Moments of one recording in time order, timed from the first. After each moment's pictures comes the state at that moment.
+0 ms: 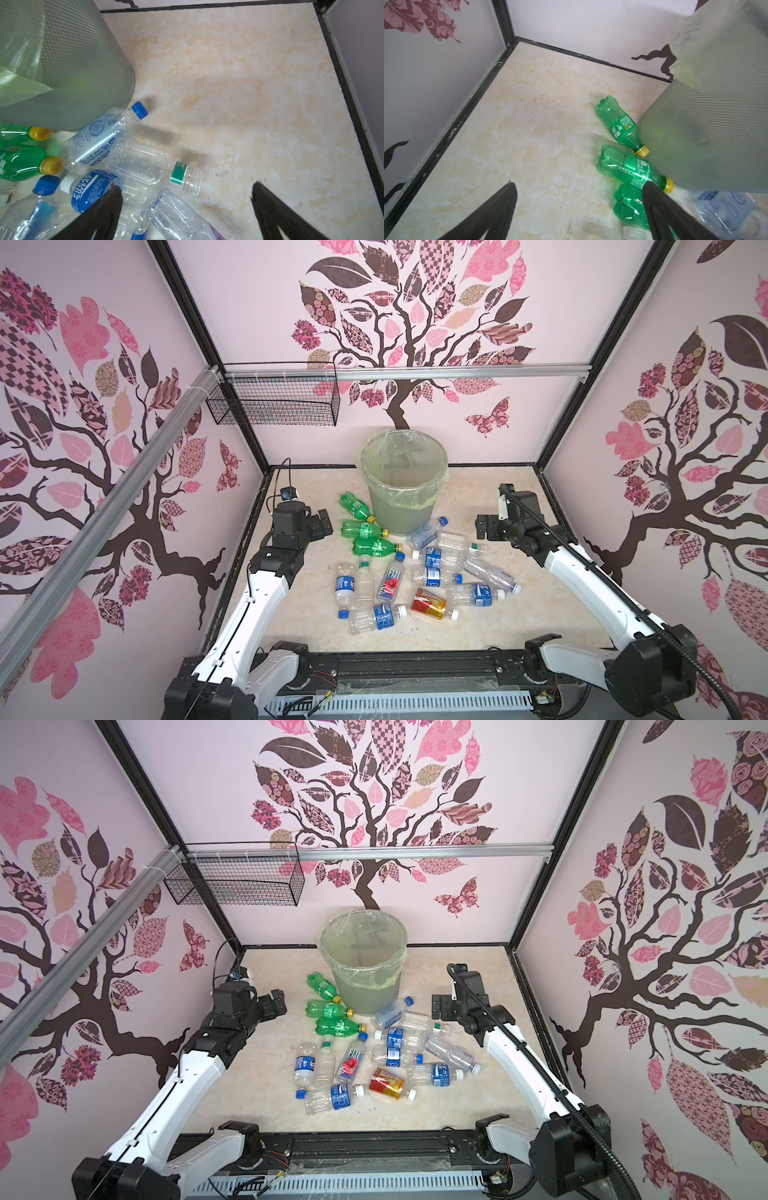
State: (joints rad) left arm -0.14 1.01 0.89 -0.45 -0.16 -0.29; right arm 0.26 1.21 0.99 -0.59 0.10 0.18
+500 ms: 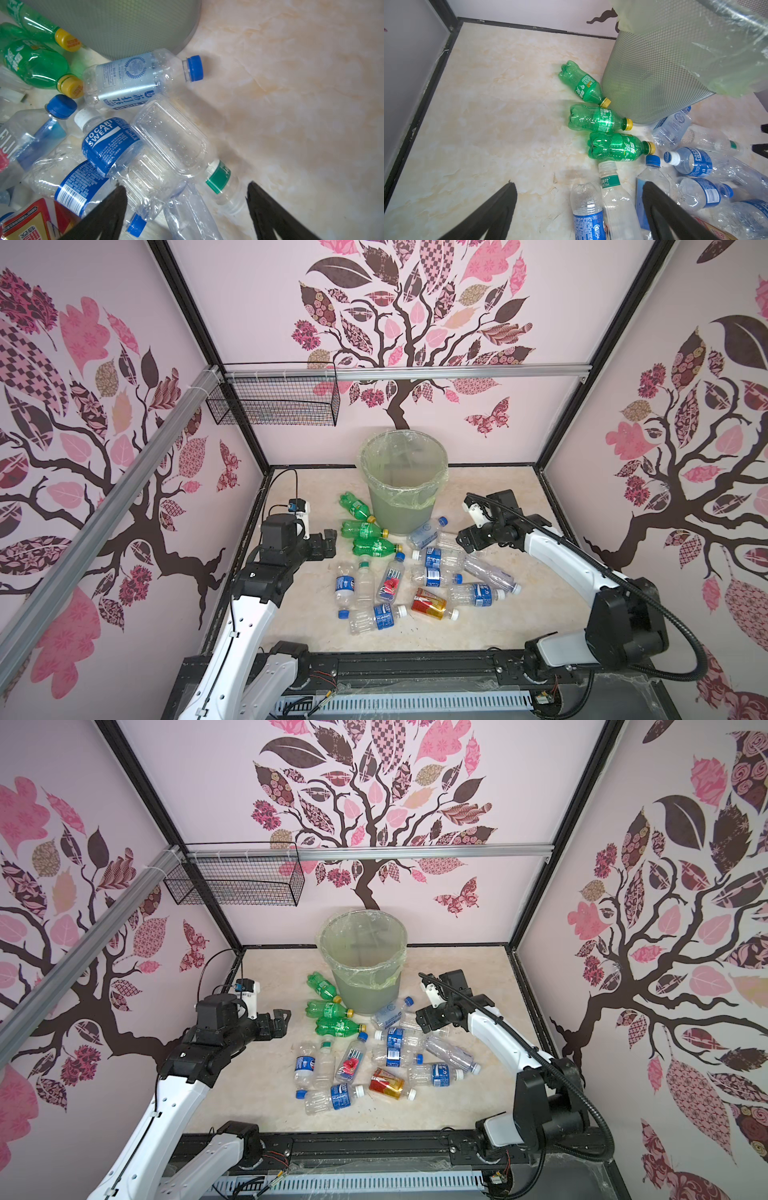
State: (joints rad) left arm -0.14 0.85 0.88 -0.67 0.06 -0.15; right arm 0.28 1.45 1.01 -0.55 -0.20 -0.16
